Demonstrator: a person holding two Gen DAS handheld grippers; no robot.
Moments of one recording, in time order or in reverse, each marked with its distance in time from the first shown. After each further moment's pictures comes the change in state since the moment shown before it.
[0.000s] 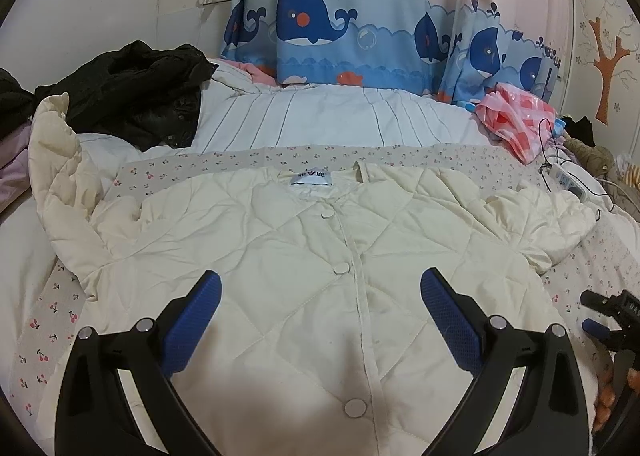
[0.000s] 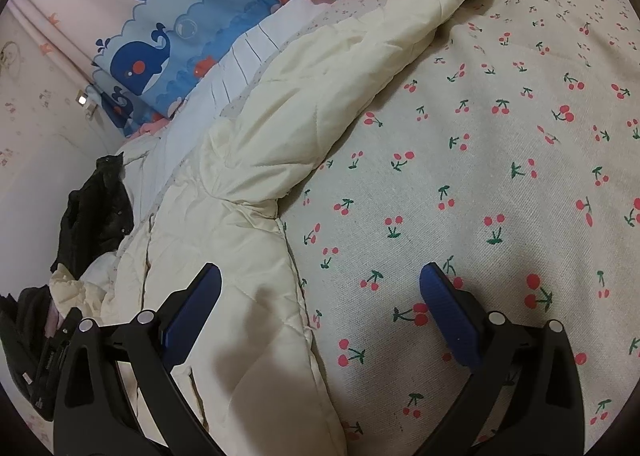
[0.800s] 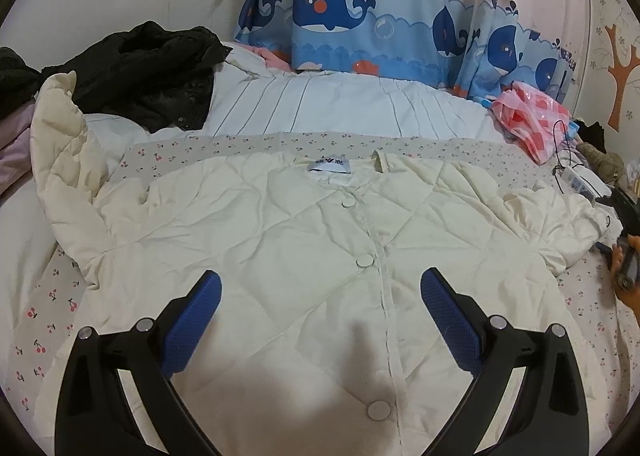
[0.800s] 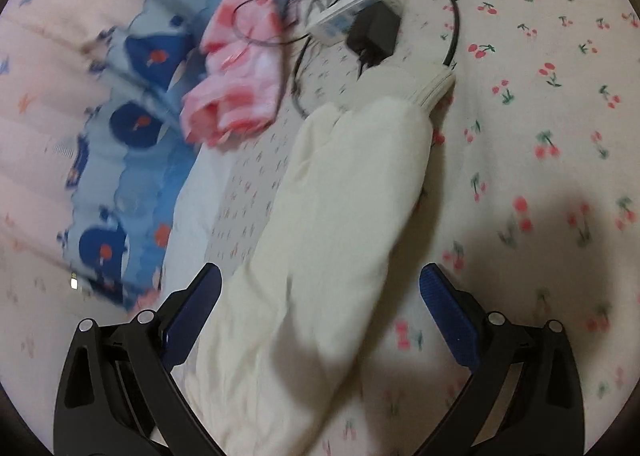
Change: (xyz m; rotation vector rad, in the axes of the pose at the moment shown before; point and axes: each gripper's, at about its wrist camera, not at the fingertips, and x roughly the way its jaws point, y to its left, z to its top) left arm 0.016 0.018 -0.003 -0.041 0.041 0.025; right arm 0.044 -0.131 0.227 0.441 -0.253 0.024
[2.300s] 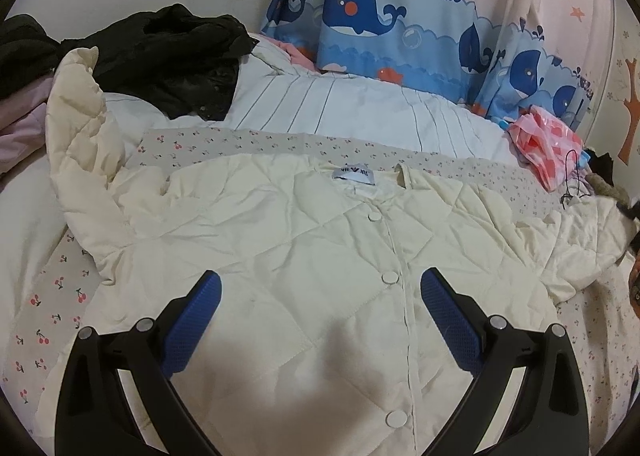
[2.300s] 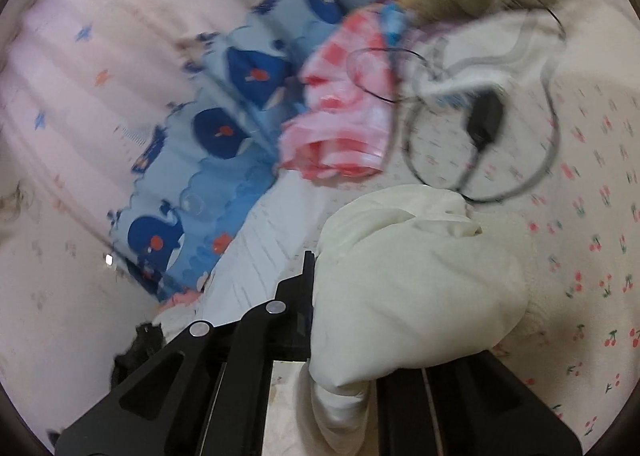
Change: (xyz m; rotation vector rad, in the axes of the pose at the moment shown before) left arm -0.003 0.032 0.012 -0.106 0.000 0.008; right arm -0.068 0.126 -0.020 -0.303 -0.099 0.172
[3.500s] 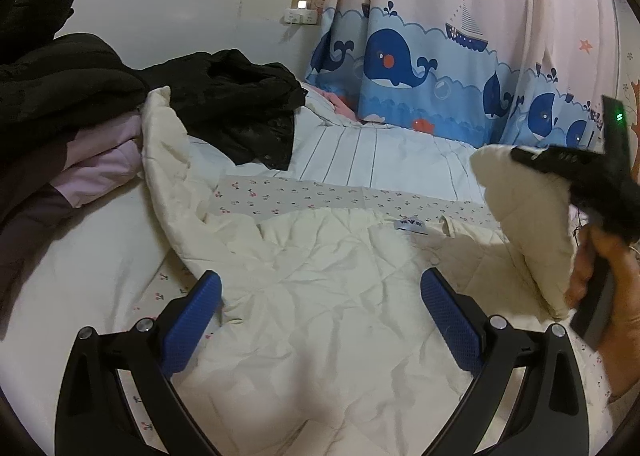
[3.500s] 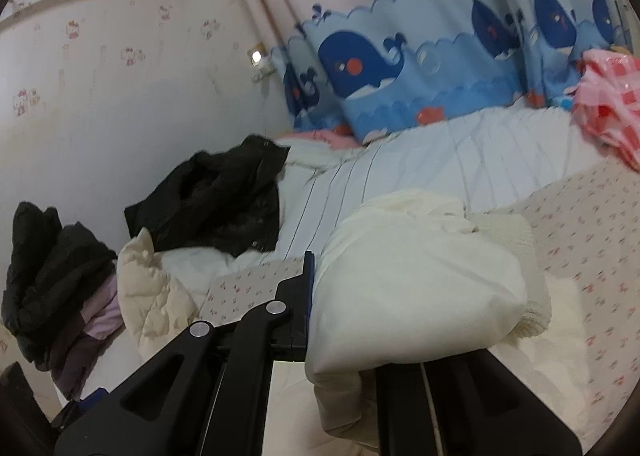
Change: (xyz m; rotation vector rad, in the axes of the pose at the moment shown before) left arm -0.074 0.087 0.018 -0.020 -0.139 0.076; right arm 0.049 0.358 -0.314 -0.581 0.326 0.295
